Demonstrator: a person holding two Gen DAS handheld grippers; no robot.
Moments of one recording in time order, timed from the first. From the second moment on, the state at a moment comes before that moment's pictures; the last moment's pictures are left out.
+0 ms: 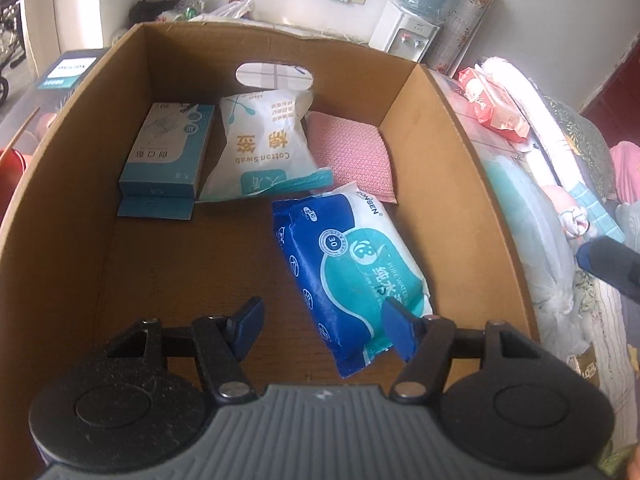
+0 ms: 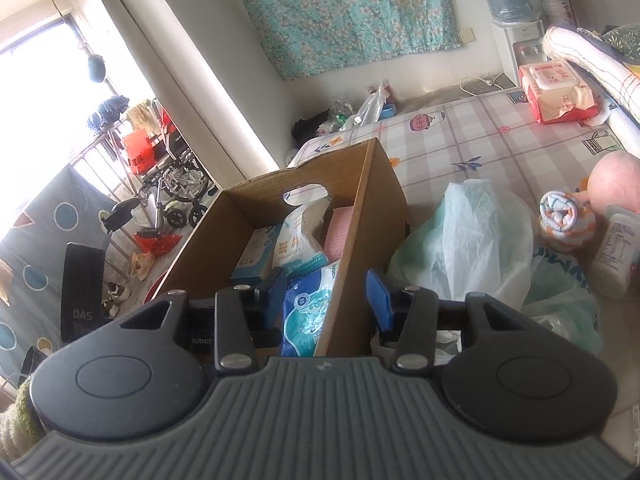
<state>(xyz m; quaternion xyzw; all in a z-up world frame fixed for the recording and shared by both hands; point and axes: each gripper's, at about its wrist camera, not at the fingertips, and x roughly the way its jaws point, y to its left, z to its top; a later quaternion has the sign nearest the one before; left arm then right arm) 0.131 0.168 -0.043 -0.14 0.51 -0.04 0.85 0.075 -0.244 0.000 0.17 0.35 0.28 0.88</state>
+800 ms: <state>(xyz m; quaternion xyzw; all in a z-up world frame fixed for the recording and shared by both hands) 0.199 0.137 -0.067 -0.13 0.54 -0.06 0.83 0.095 -0.253 -0.027 0.20 0.37 0.28 0.86</state>
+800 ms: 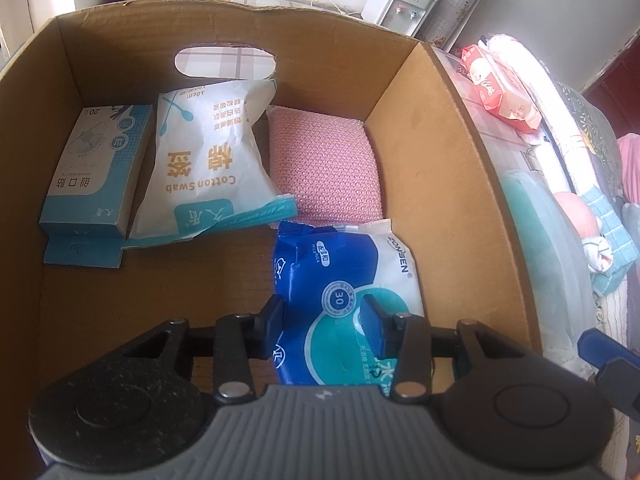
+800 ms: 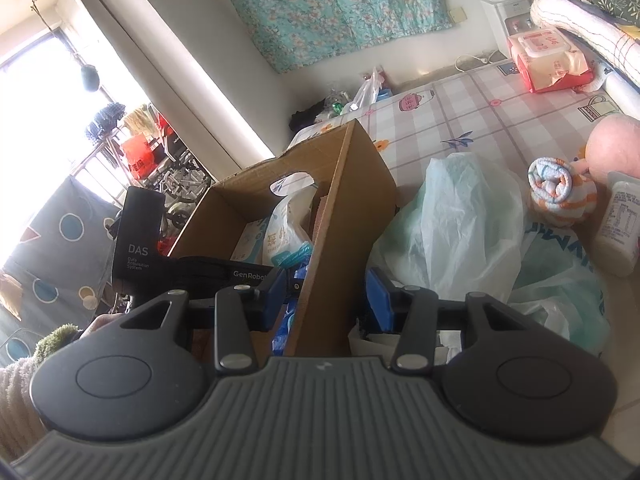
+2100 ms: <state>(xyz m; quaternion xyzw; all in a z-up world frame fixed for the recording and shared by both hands) 0.115 0.007 0.049 -0.06 0.34 -0.11 0.93 0.148 -0.350 -0.015 -0.17 0.31 0.14 0.92</state>
